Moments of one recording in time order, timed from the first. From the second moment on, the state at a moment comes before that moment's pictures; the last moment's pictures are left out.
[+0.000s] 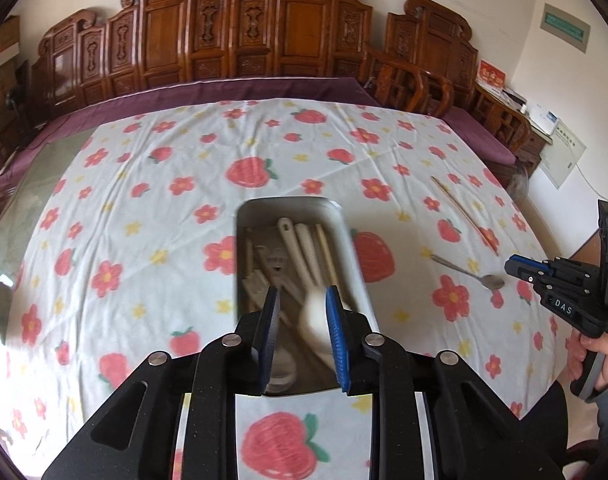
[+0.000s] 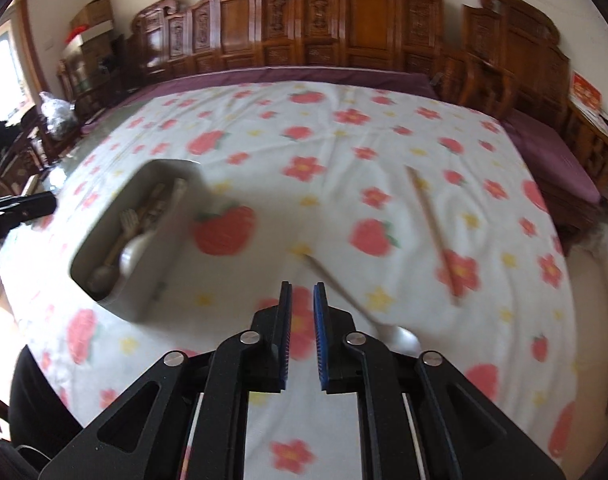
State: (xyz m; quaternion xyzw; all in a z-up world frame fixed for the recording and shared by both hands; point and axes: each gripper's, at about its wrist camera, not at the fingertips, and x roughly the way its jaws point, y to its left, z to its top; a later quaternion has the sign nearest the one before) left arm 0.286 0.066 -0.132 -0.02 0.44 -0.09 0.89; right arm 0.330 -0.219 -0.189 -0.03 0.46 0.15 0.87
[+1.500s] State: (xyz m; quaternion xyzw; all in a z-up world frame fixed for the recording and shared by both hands) left arm 0.294 -0.062 -0.190 0.01 0.51 -0.13 0.85; right arm 0.423 -0.312 -0.262 -0.05 0.55 0.10 0.83
